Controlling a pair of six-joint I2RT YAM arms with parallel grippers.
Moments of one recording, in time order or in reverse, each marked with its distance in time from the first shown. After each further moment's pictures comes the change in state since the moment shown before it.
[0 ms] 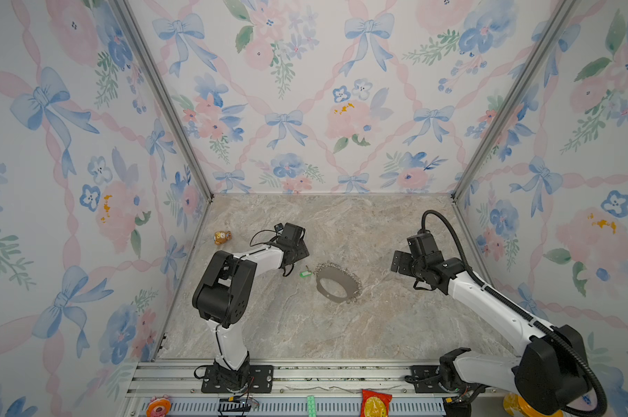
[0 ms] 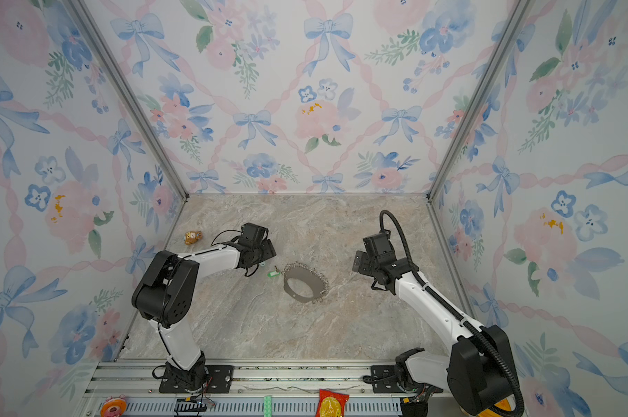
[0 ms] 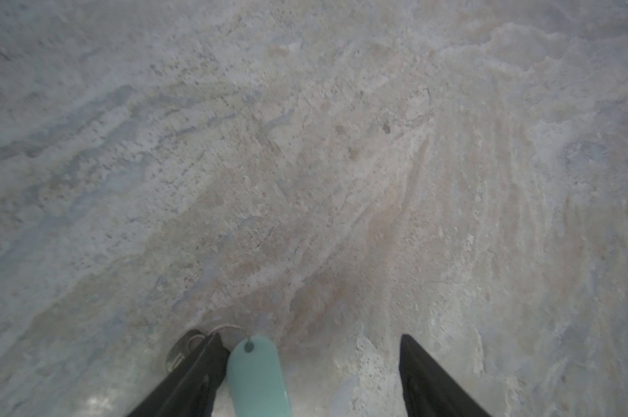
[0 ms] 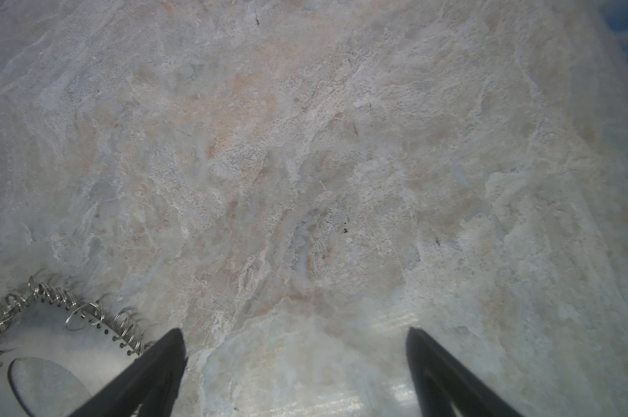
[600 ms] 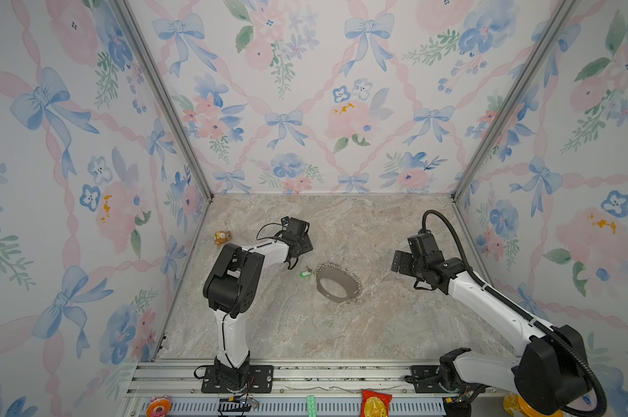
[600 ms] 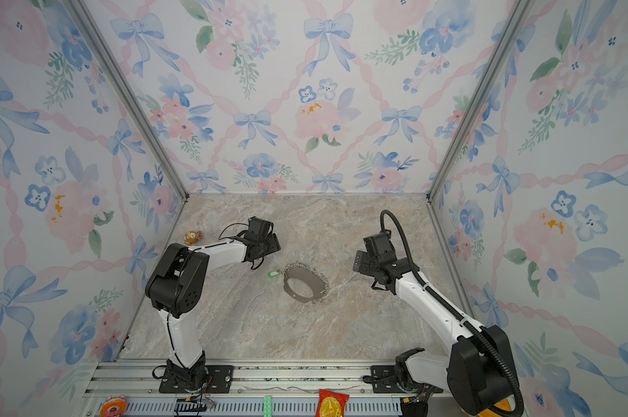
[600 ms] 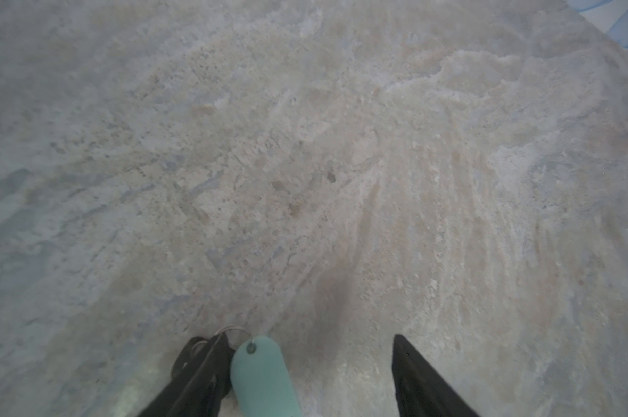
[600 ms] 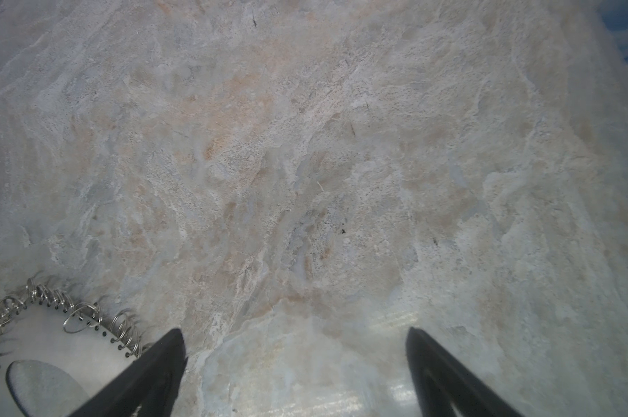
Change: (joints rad) left arm -0.022 0.122 0.128 0.050 0.009 0.064; right arm -0.008 0.000 0.000 -0.001 0.000 -0.001
